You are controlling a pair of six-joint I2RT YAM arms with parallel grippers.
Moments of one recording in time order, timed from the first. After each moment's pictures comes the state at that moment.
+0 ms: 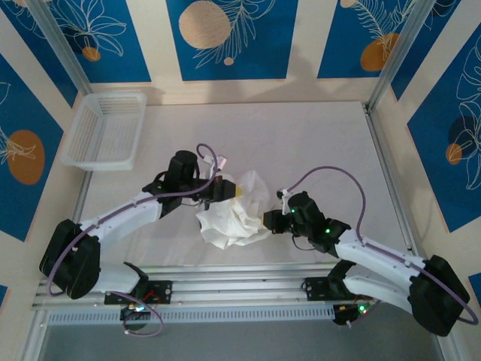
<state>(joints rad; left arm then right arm) -0.59 1.34 0.83 0.03 0.82 -0.78 0.74 0.91 0.39 -0.13 -0.13 0.60</state>
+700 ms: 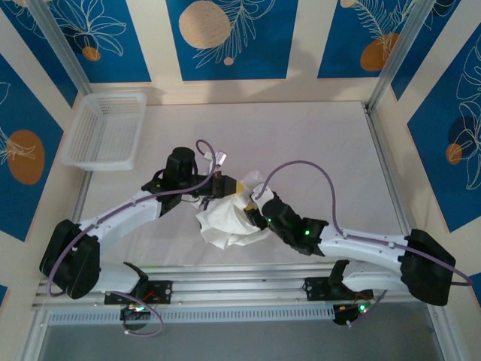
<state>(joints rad) -0.58 1.34 0.84 0.08 0.87 -0.86 1.00 1.14 0.52 0.04 0.44 0.10</state>
